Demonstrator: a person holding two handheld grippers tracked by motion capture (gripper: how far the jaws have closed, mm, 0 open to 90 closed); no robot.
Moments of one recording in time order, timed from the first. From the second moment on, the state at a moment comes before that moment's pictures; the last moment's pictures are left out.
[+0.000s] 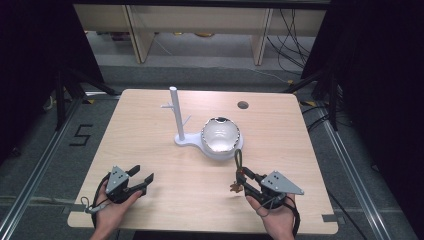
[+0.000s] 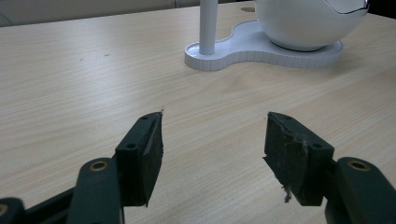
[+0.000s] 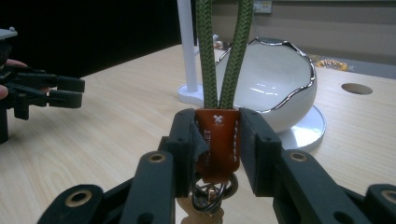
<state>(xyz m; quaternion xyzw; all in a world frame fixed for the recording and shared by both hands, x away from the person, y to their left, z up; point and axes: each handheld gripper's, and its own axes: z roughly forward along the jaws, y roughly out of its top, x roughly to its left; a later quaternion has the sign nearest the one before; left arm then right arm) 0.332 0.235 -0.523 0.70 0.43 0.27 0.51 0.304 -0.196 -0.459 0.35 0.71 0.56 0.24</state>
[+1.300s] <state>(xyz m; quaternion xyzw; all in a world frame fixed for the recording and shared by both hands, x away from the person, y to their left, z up) 0.319 0.212 -0.475 0.67 0.40 0.24 0.58 0.308 -0.162 -0.448 0.34 0.71 0.58 0.21</state>
